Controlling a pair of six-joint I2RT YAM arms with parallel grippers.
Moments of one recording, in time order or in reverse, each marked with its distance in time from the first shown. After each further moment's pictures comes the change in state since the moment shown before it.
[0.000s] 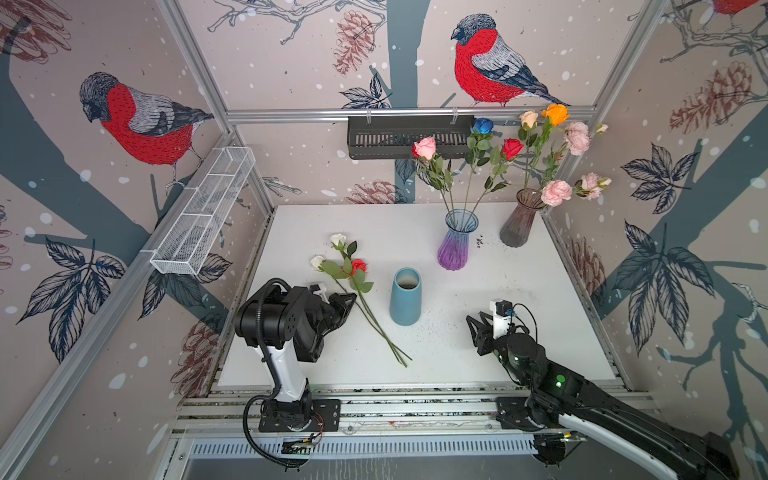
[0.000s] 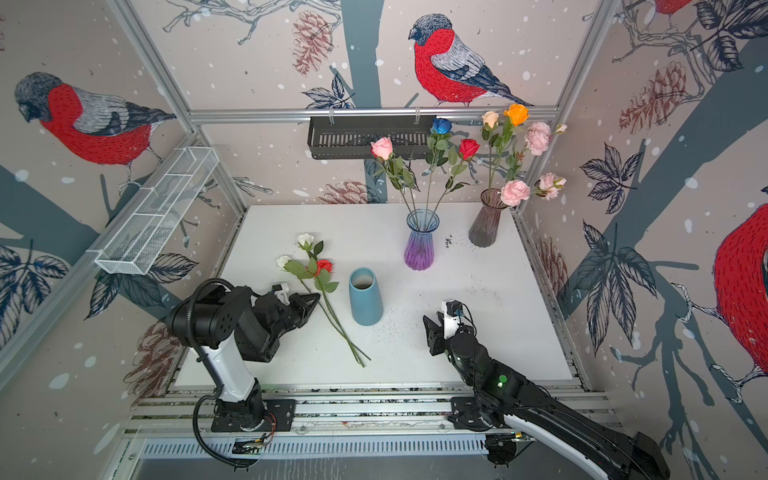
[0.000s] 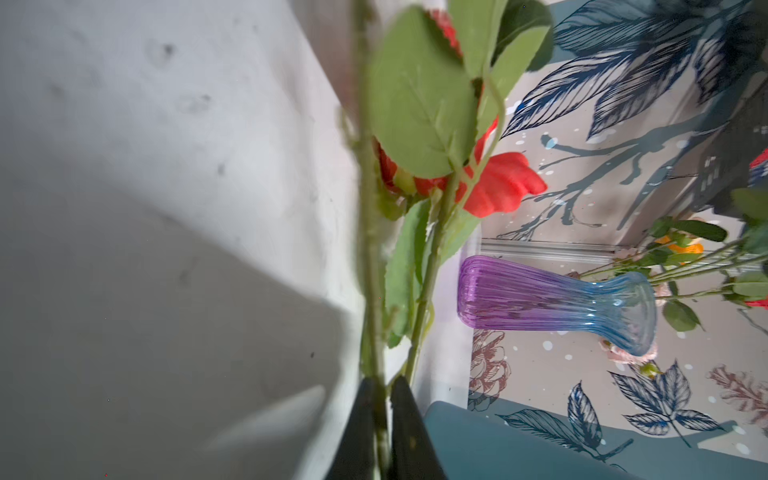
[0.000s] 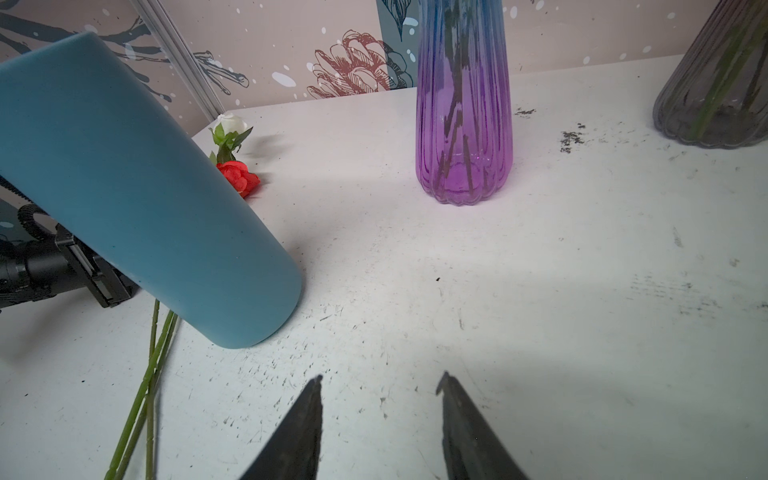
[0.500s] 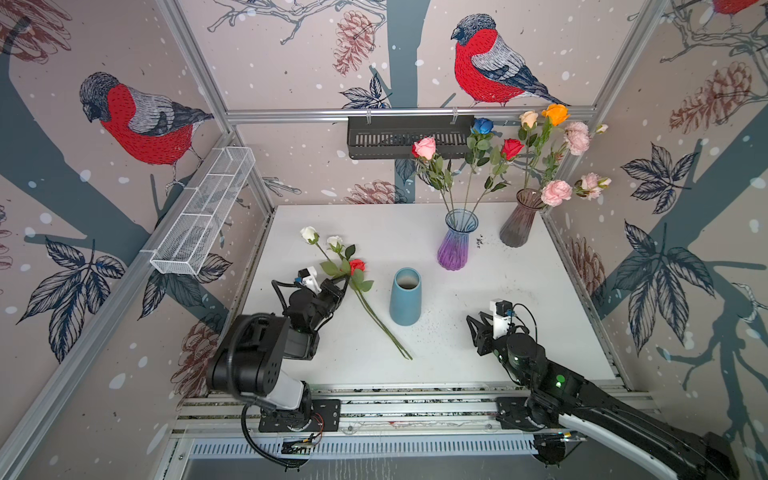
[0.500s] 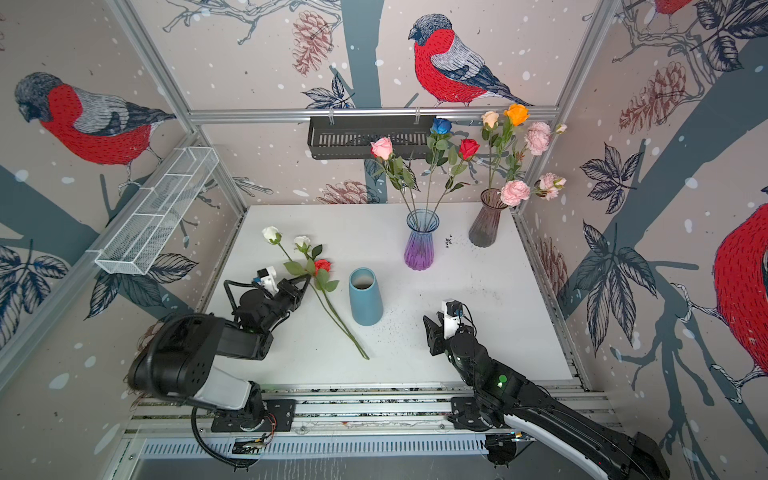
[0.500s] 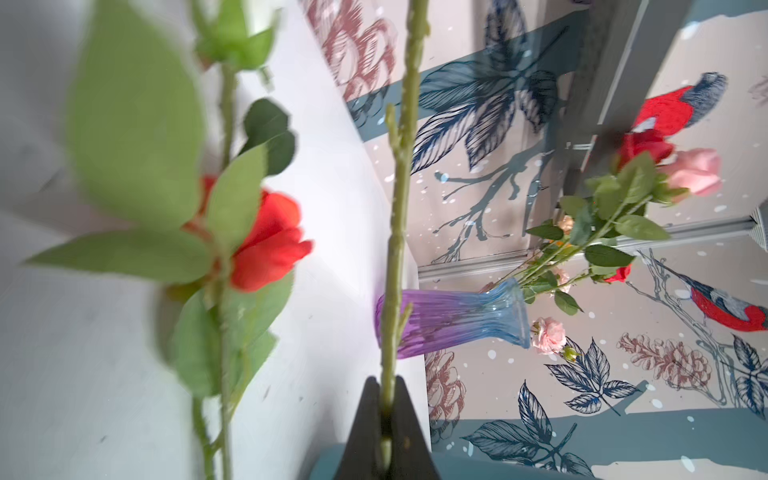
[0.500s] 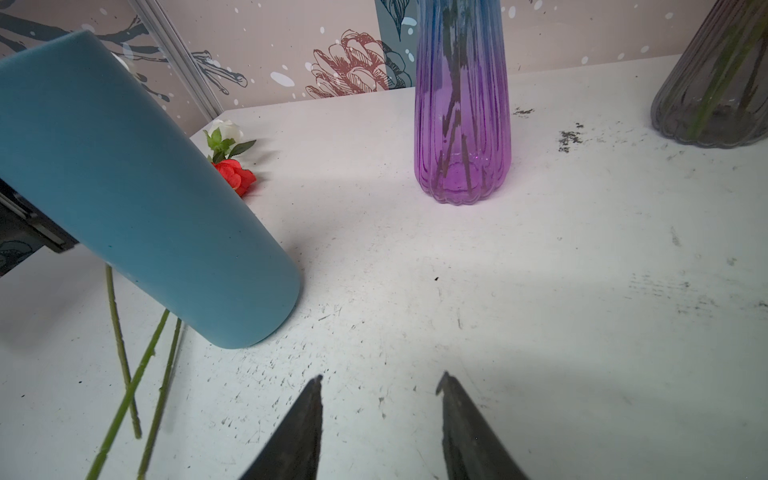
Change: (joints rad) left arm 0.016 -0.506 0.063 -0.291 -0.076 0.101; right arm 0.000 0.000 -0.002 0.000 0.003 0.000
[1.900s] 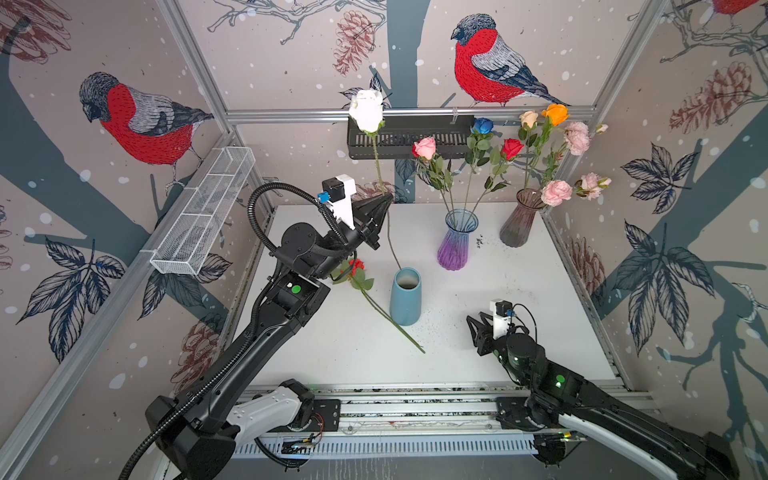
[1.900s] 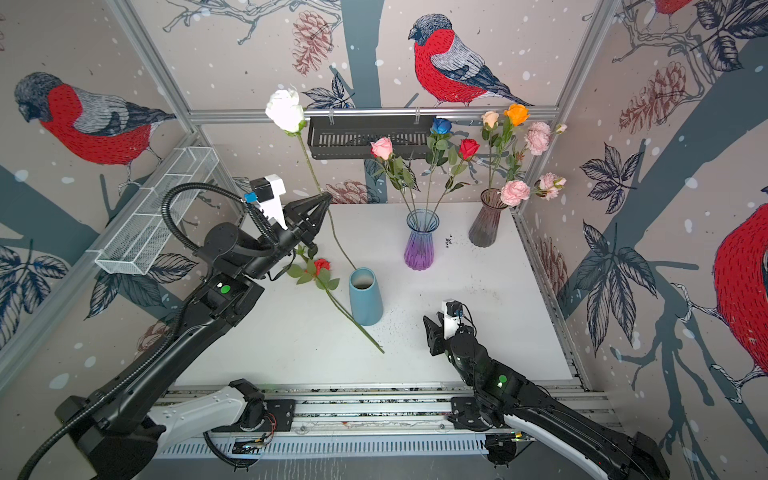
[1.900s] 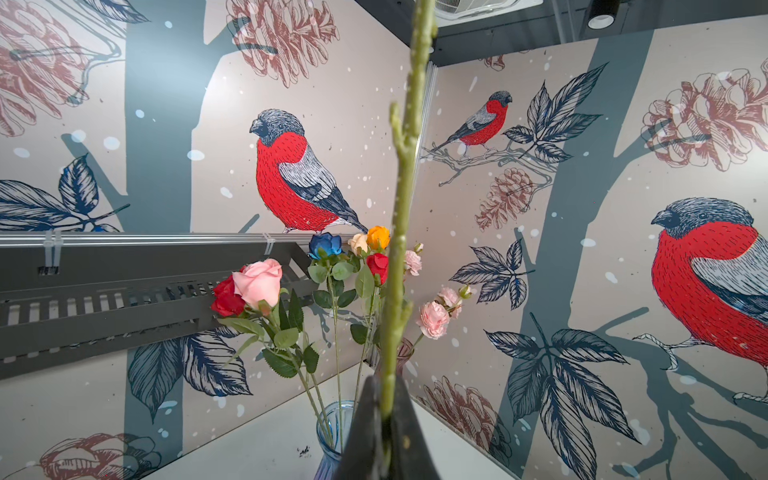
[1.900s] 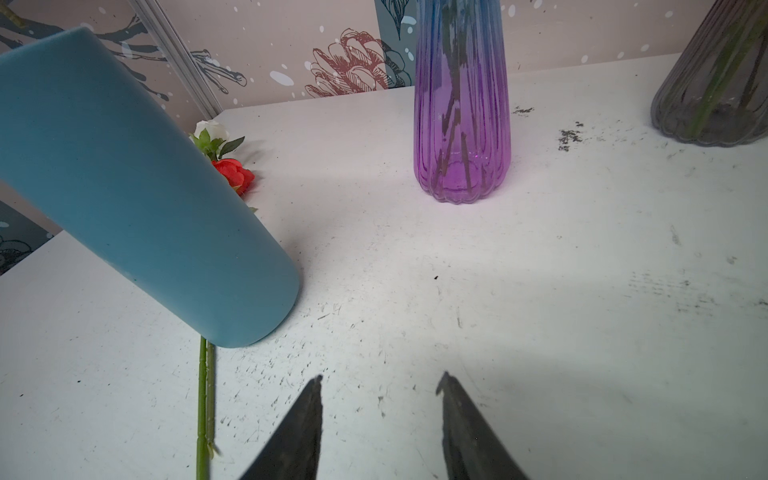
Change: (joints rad) left arm -0.488 -0.284 0.912 -0.788 -0.156 0.891; right arm 0.000 -0.001 -0.003 0.001 0.001 0.001
